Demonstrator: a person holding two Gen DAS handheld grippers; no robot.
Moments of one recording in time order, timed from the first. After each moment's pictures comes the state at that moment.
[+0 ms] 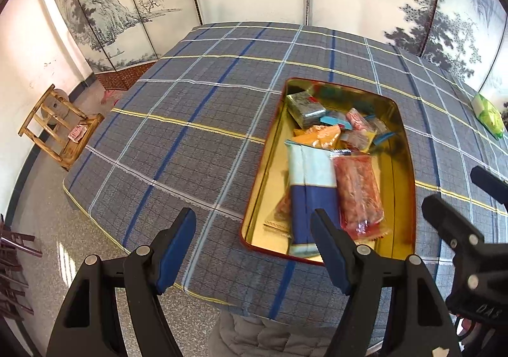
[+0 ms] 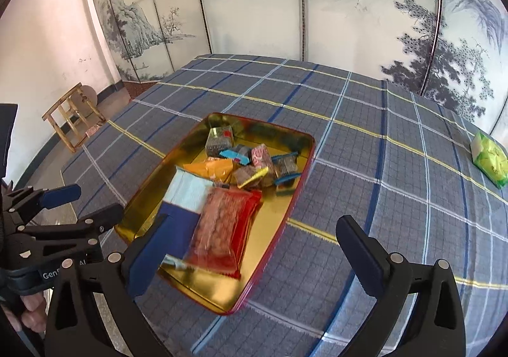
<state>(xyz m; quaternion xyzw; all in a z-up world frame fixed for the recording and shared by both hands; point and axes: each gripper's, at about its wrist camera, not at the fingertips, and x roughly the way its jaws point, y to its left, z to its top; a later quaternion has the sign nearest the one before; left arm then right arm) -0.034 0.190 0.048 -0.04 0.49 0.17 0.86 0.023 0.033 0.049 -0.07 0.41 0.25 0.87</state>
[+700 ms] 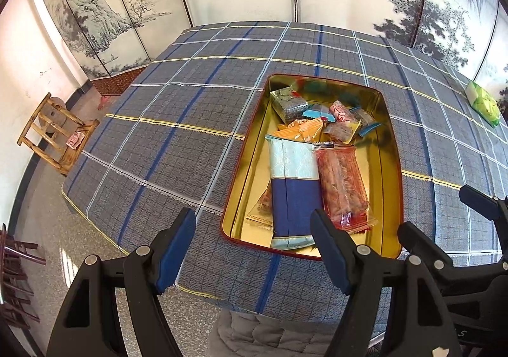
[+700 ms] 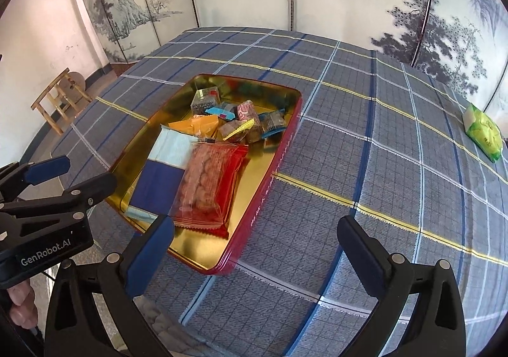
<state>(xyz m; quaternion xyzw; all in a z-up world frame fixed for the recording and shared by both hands) -0.033 0.170 0.048 -0.02 0.49 0.16 0.86 0.016 0.023 0.028 -0.08 0.46 0.22 0.86</state>
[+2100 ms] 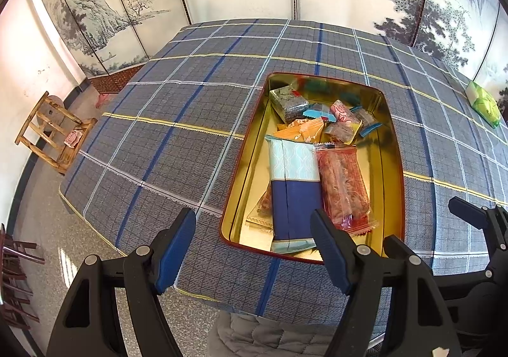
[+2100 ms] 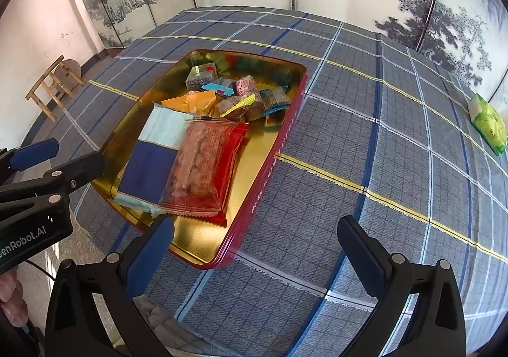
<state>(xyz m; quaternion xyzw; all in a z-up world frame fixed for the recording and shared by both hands) -0.028 0.173 0.043 -0.02 0.50 0.16 0.85 0.021 0.031 0.010 -0.09 0.49 0.22 0.84</state>
